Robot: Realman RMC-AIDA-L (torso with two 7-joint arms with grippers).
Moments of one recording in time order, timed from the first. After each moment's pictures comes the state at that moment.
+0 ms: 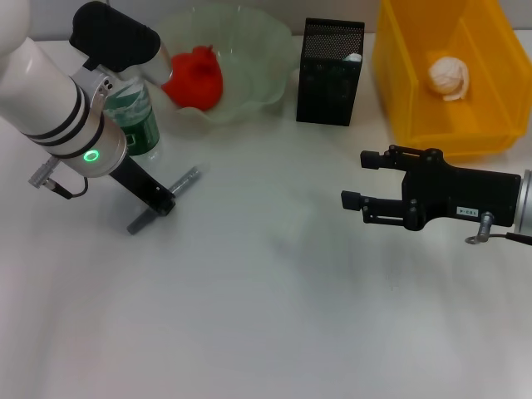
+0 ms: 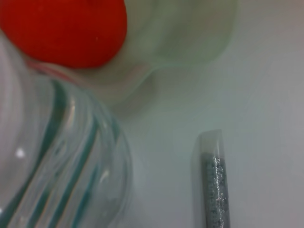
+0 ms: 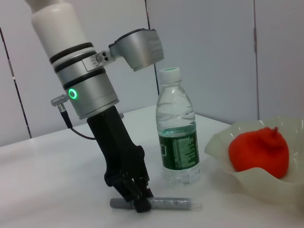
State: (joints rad) left arm -0.80 -2.07 1.35 0.85 2.70 1.27 -2.57; right arm 0.46 2.06 -0.94 -0.54 -1.73 -1.39 1.15
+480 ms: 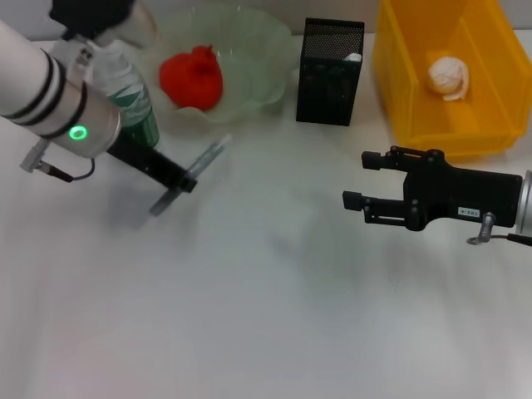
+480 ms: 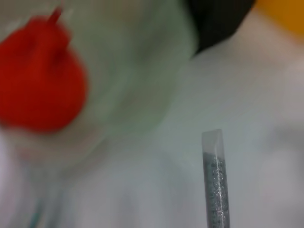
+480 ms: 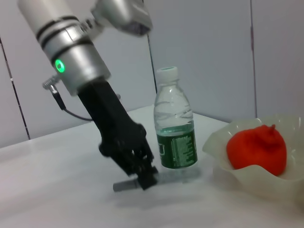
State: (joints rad) left arm -0.76 -2.07 1.29 0.97 2.62 1.34 -2.52; right arm 0.46 2.06 -0.94 -0.54 -1.73 -1.39 1.16
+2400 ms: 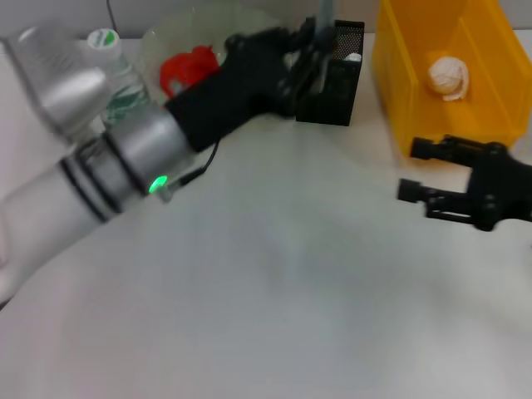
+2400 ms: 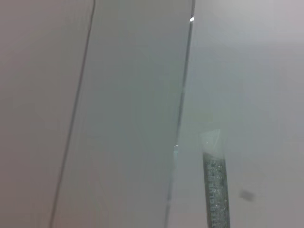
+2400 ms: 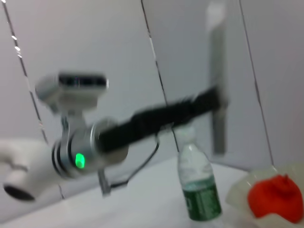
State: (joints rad) left arm -0.52 -2.06 1.96 0.56 0.26 1.13 -0.76; right arm 0.40 2.01 -0.79 -0.55 -1.71 -1.66 1.20
